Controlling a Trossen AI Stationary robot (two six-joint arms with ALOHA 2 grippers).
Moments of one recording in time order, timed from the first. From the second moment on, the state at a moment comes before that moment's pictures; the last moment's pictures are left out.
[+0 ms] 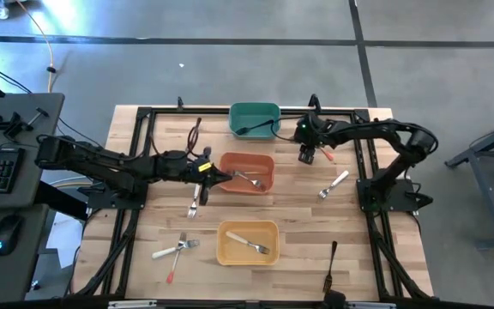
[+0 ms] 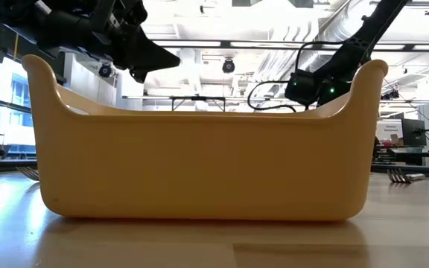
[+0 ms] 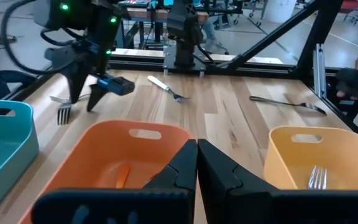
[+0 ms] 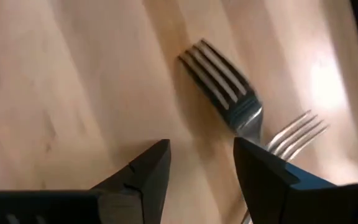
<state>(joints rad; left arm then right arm) 0.02 1.20 0.46 0.51 0.01 -0.04 -0.65 1.63 0.74 -0.24 0.12 -0.38</state>
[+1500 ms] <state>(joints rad) -0.04 1.20 0.01 1.11 -0.12 -0.01 -0.70 1.71 0.74 -0.02 0.12 -0.36</state>
